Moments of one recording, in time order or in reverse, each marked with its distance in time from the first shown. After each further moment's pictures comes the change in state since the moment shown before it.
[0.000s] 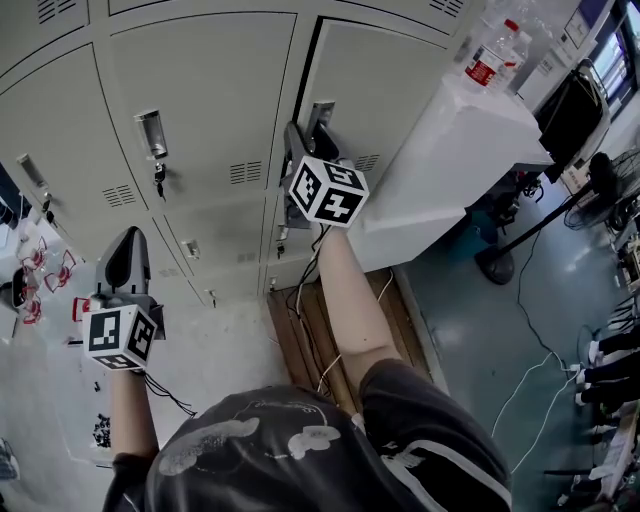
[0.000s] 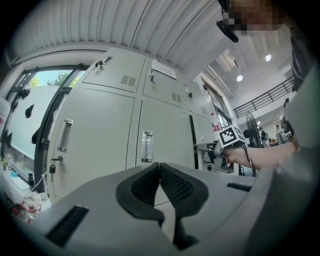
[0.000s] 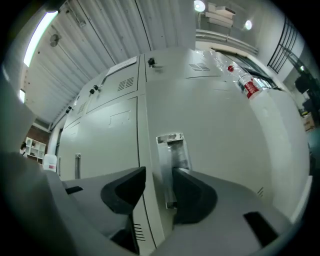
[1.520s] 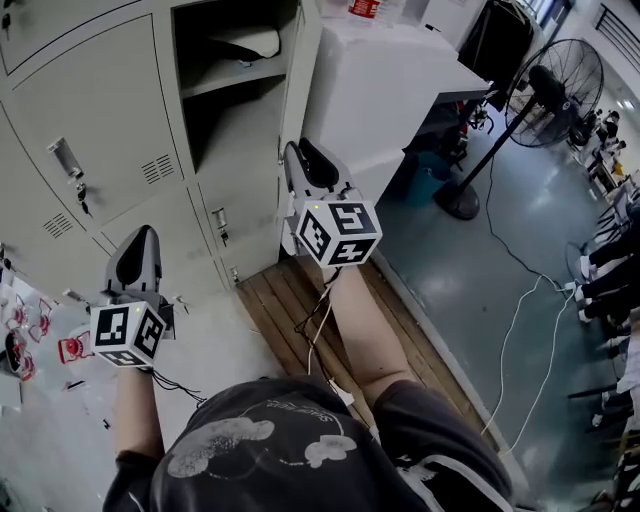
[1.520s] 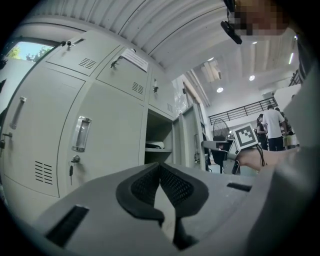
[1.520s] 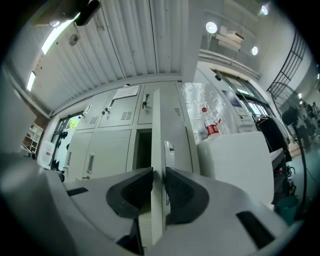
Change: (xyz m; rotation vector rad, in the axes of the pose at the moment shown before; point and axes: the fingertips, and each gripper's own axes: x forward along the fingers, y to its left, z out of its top) left arm 0.019 -0.175 -0.010 -0.042 0.020 -0.314; right arm -0.207 -0.086 0.045 -0.160 -0.121 -0.080
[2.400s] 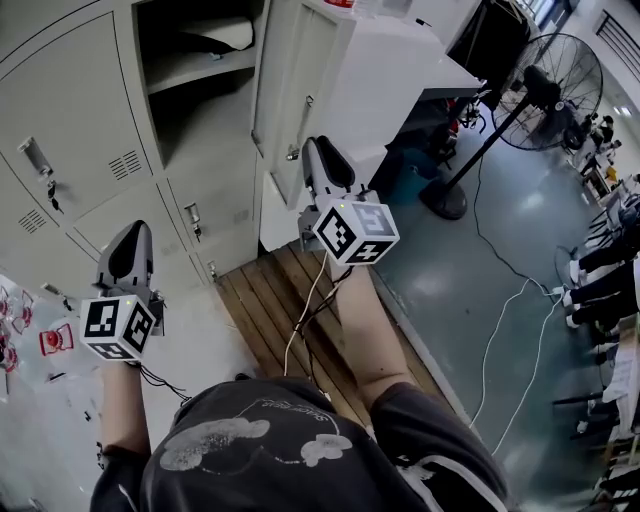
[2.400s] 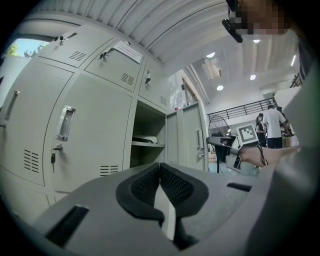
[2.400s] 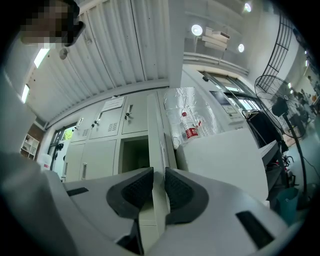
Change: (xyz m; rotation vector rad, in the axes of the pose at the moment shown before) left arm 0.030 -0.053 -0.021 -0.015 0.044 -0.014; right arm -0.040 -0.093 0.008 0.102 -0.060 -0.024
